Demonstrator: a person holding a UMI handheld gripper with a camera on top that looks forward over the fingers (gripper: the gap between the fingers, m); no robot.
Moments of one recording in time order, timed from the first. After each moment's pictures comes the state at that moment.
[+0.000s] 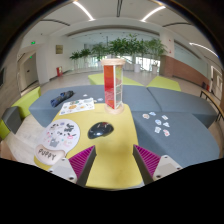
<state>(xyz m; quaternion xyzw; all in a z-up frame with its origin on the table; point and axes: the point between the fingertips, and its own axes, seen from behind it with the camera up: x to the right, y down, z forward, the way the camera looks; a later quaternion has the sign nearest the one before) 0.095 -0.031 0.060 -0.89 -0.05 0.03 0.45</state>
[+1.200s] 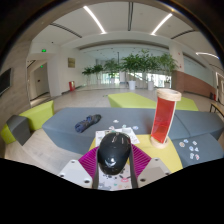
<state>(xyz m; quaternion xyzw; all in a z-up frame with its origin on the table) -0.120 0.057 0.137 -0.84 -0.08 0.08 0.53</state>
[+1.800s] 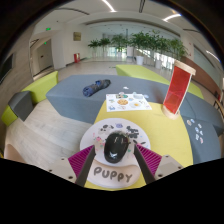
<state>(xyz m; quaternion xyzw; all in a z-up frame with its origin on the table) -0.151 -0.018 0.038 -0.90 -0.13 0.06 0.40</state>
